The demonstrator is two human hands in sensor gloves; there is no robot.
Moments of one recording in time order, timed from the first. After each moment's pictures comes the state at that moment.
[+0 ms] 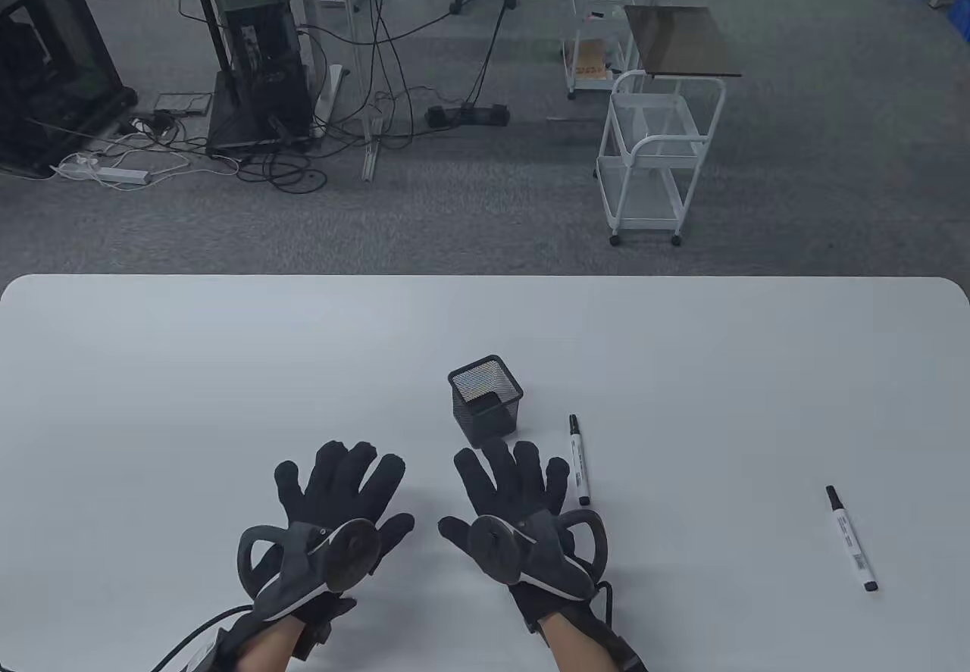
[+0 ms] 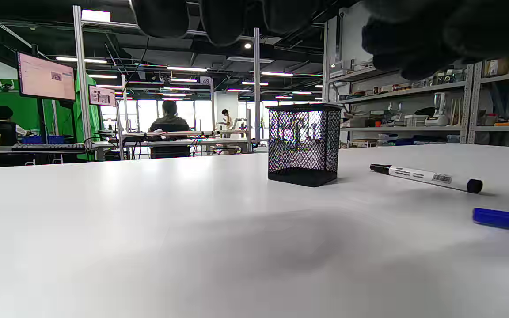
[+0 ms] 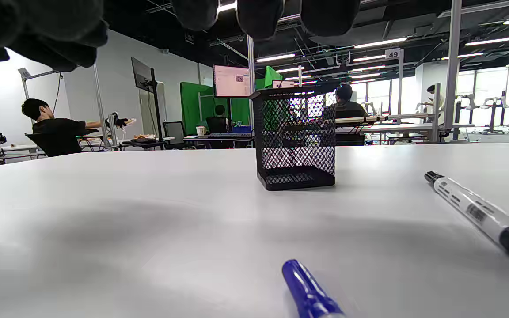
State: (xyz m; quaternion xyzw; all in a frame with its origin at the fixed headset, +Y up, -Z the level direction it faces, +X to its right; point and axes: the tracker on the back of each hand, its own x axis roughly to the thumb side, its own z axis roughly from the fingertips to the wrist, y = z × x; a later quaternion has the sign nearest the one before) left_hand -0.190 -0.698 -0.284 0.06 -0.12 -0.01 0.99; right_hand 0.025 -0.698 -0.295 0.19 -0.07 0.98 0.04
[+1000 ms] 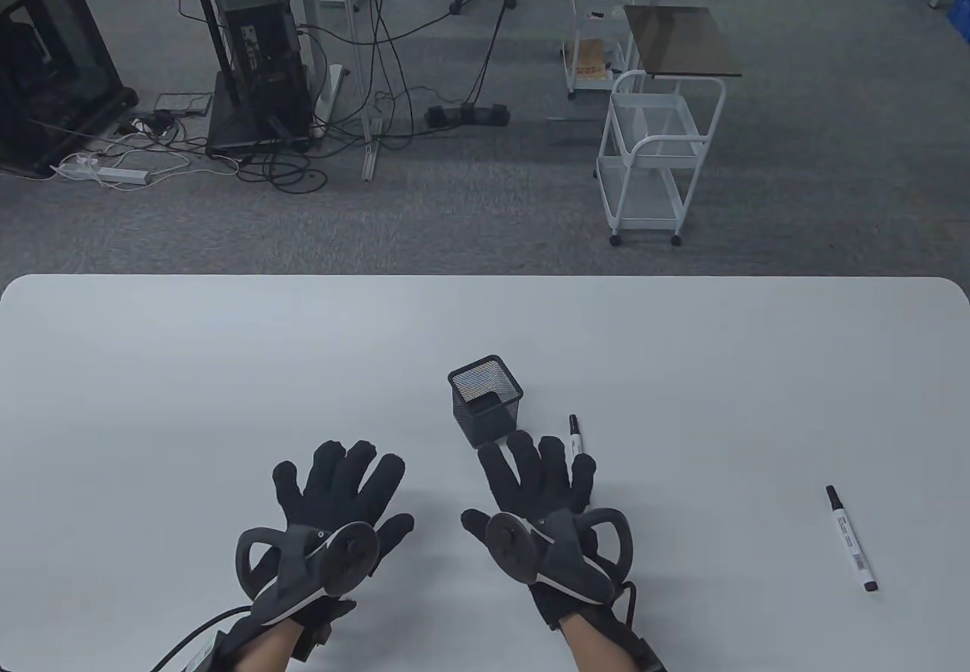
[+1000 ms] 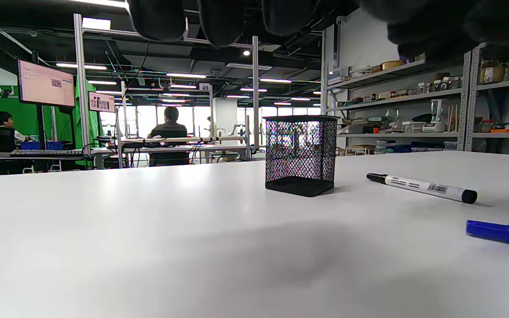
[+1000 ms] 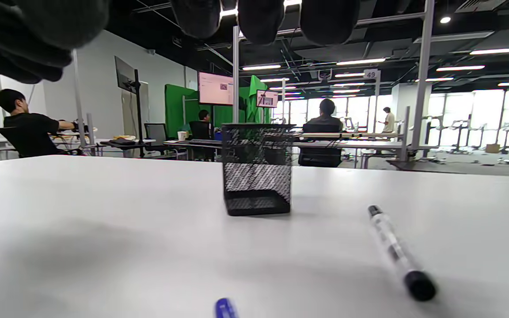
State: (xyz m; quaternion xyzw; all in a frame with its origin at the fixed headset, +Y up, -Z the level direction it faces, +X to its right) left_hand -0.190 -0.693 -0.281 0.07 -0.12 0.00 0.99; right_hand 0.055 -0.668 -0.291 0.14 -0.09 0.99 0.01
